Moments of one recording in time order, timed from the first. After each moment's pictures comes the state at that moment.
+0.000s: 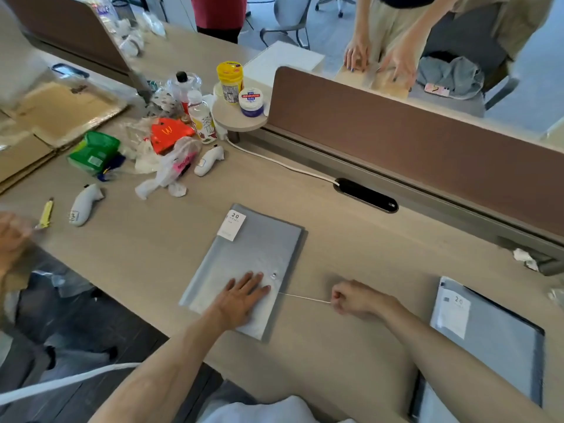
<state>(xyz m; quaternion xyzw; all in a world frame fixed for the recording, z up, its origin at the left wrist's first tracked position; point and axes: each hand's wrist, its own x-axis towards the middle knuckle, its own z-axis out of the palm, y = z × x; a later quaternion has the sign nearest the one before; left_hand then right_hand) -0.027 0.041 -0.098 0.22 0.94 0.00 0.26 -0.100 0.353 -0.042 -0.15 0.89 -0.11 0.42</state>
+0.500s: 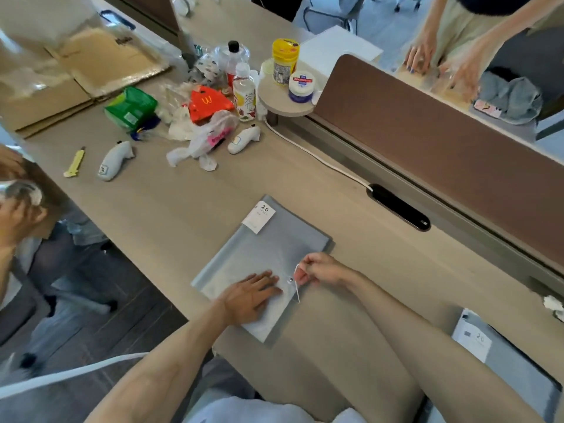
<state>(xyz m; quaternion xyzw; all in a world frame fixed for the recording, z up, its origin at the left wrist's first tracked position) -0.010 0.037 -0.112 0.23 0.95 0.10 0.17 -0.132 0.238 -0.028 -0.05 0.79 -0.39 0.48</state>
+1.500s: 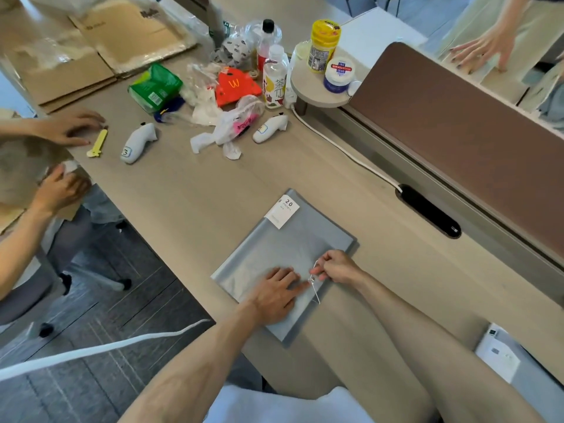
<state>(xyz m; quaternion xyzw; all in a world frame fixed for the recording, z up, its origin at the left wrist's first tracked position) -0.012 0.053 -0.105 0.18 0.97 0.12 0.11 -0.144 0.208 -0.077 0.02 0.85 -0.33 0.40</state>
